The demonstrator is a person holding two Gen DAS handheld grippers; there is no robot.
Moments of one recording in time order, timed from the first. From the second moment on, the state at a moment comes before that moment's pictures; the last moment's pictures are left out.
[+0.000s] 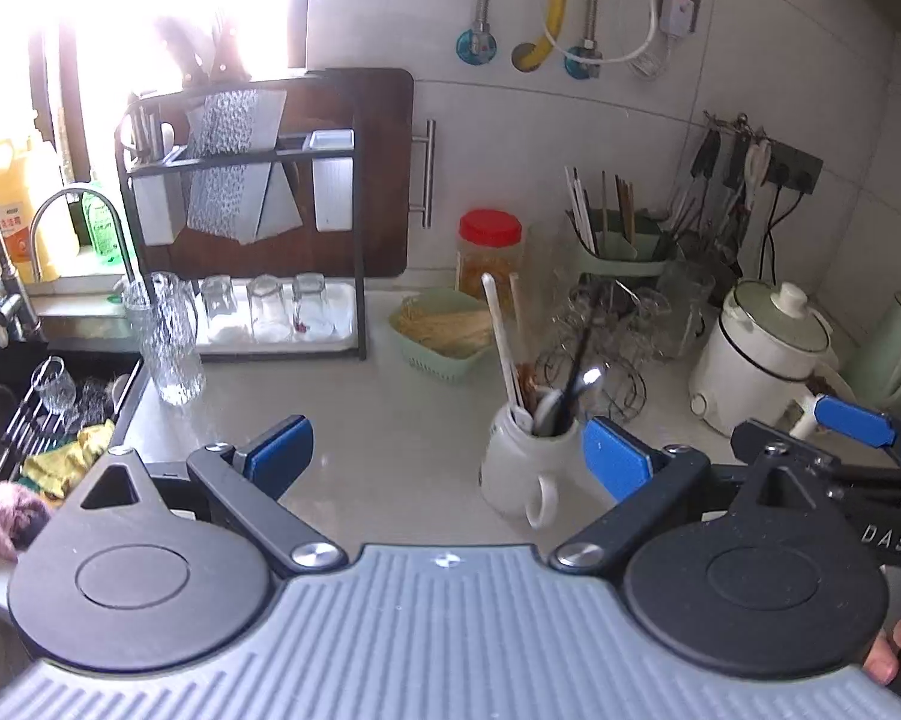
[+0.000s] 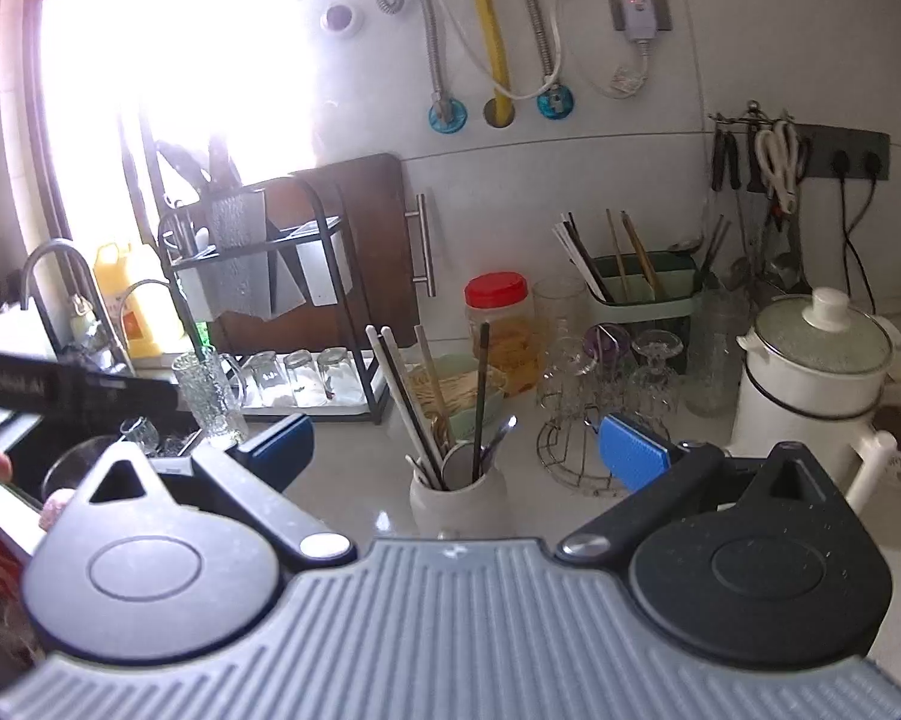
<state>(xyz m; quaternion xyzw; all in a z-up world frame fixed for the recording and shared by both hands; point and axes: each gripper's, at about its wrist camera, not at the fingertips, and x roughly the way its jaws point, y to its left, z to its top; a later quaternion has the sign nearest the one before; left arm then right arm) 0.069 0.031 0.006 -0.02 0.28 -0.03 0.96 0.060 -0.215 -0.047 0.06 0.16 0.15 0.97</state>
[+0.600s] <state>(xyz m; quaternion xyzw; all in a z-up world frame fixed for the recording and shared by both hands) 0.006 0.007 -0.031 -0.05 0.29 -0.01 0.96 0.011 -0.231 -0.067 0.05 0.18 0.17 0.97</state>
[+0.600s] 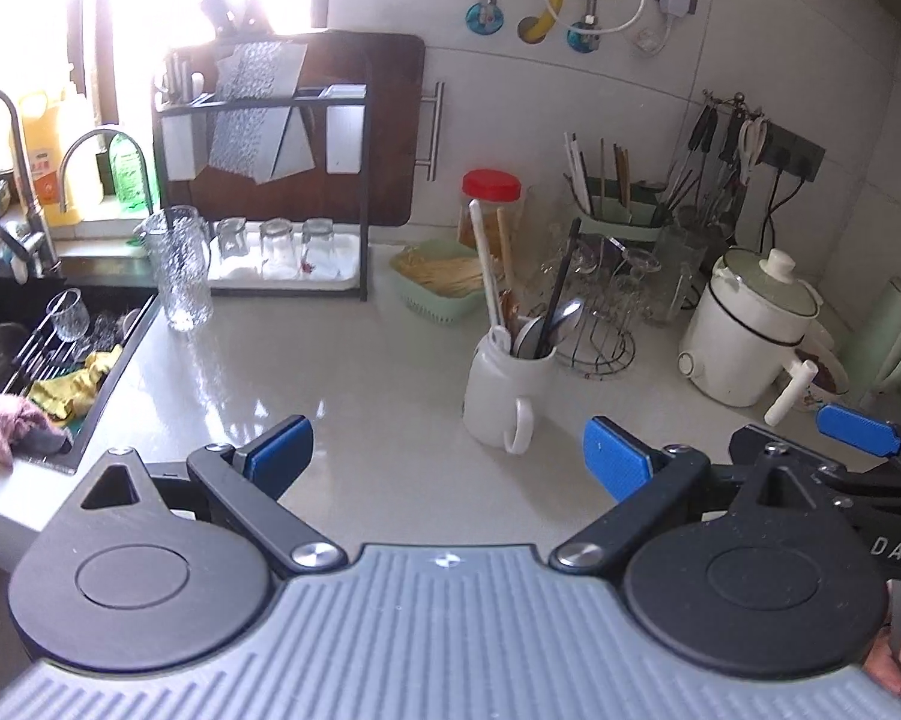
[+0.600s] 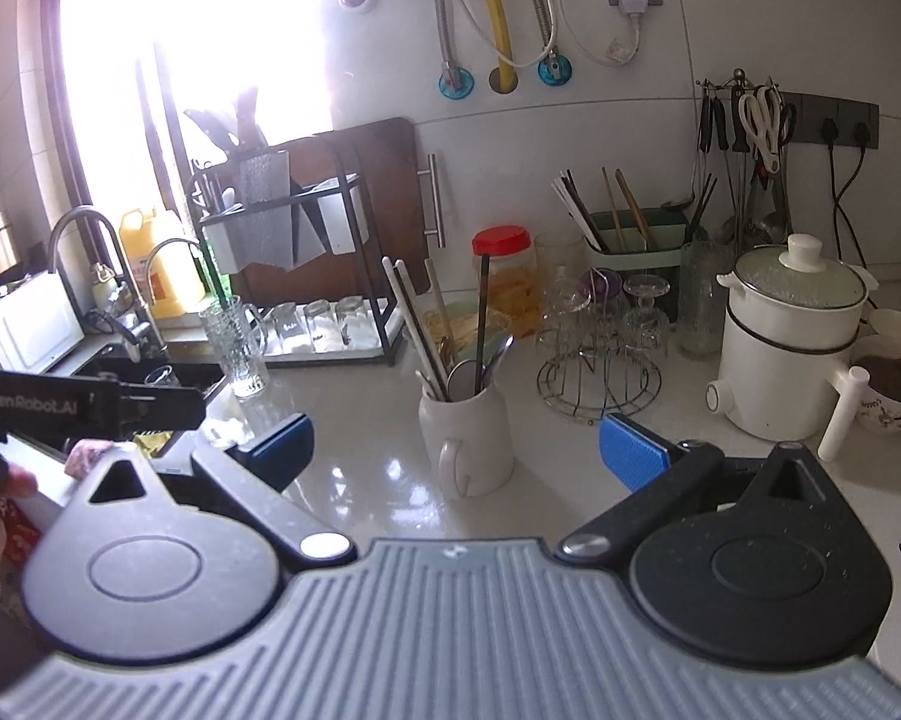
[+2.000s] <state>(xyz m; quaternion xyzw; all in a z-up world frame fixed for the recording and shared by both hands) -0.013 0.011 -0.035 -0.05 0.29 0.03 0.95 0.010 -0.243 -0.082 0.05 0.20 0.17 0.96</state>
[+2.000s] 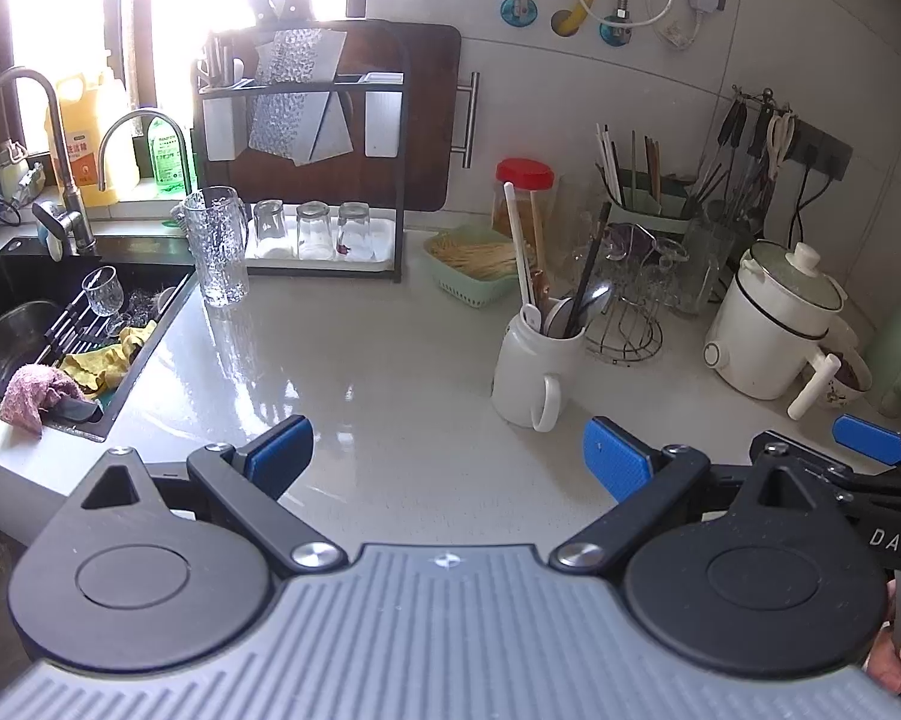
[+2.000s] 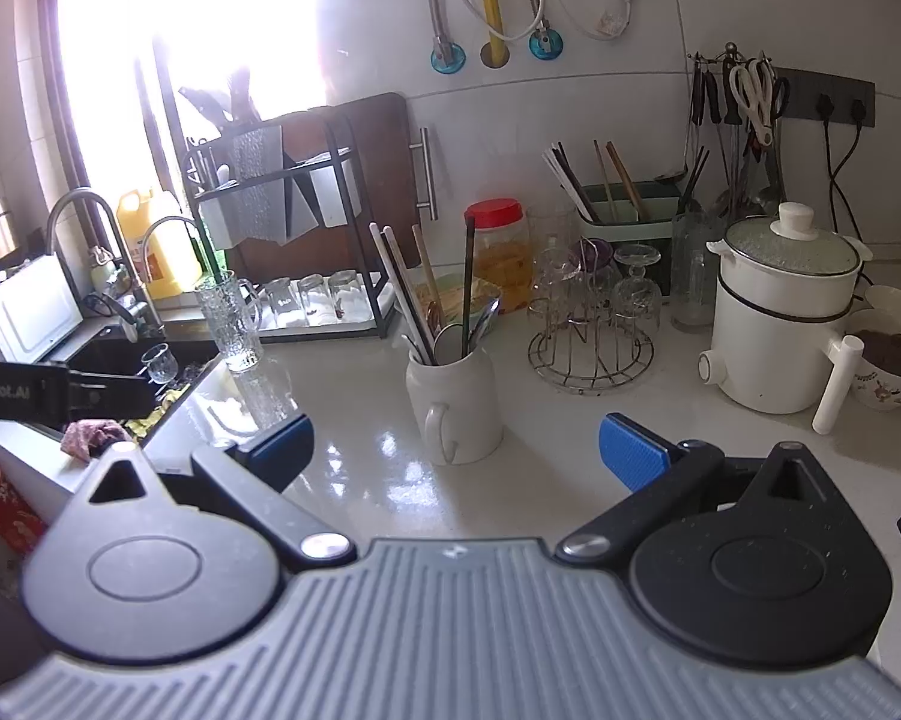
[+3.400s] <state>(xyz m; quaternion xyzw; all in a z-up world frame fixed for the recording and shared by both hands) -0.038 0.014 -0.041 -0.05 0.30 0.04 0.95 -0.007 -0.239 -0.087 0.05 0.18 0.16 0.97</state>
